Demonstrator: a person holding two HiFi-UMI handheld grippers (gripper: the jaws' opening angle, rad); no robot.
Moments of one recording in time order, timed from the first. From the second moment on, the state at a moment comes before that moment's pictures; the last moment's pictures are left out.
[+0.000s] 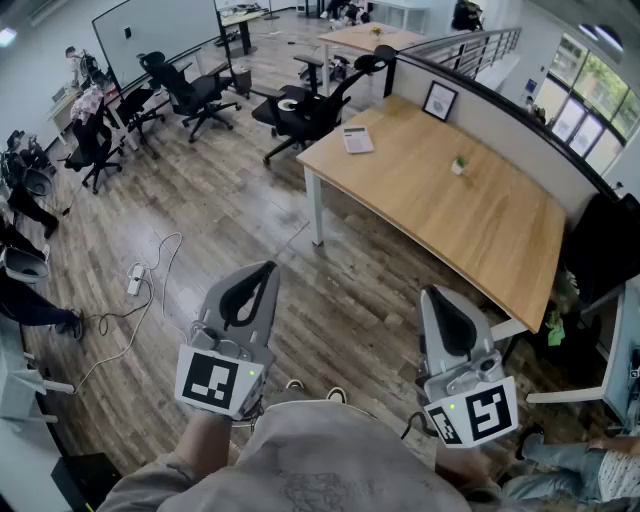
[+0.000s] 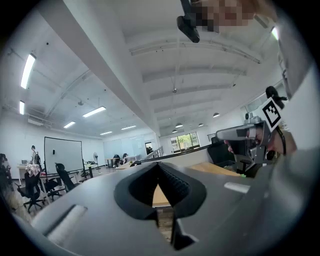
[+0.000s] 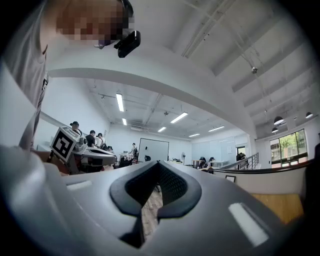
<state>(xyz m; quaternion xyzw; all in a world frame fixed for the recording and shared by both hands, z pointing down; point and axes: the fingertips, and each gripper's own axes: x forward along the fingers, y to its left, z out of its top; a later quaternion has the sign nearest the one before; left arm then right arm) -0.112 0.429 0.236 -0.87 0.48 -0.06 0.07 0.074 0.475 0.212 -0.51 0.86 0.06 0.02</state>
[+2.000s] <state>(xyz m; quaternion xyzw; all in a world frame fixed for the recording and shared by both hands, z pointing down) -0.126 0.133 0.254 -0.89 0.44 -0.08 0.03 0.067 0.171 0.253 -0.53 0.85 -0.02 -0.03</state>
